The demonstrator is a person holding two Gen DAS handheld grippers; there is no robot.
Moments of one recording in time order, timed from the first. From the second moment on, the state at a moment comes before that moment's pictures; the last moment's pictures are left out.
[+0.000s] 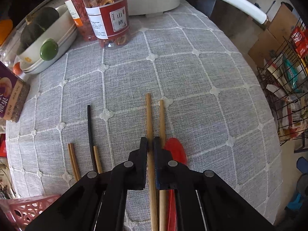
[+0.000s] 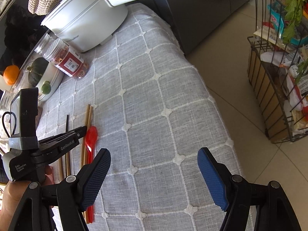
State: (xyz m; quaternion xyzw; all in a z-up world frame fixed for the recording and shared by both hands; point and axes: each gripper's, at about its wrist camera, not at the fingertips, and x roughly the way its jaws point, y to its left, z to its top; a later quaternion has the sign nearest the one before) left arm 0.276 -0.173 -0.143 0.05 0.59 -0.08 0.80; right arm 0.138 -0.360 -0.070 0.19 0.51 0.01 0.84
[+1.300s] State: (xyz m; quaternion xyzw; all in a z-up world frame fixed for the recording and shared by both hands) left arm 0.070 0.008 0.016 -0.07 0.38 -0.13 0.91; right arm 0.166 -0.179 -0.119 0.09 0.58 0.10 0.80
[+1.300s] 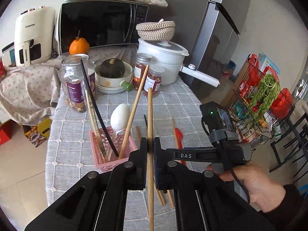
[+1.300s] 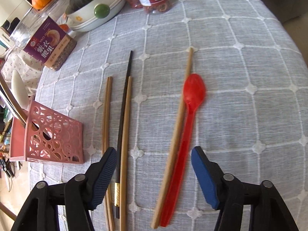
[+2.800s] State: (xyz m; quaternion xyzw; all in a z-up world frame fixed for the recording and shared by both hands) left arm 0.075 0.027 0.016 -0.10 0.37 -0.12 0.92; right arm 0.193 -0.118 -0.147 -0.02 0.59 0.07 0.80
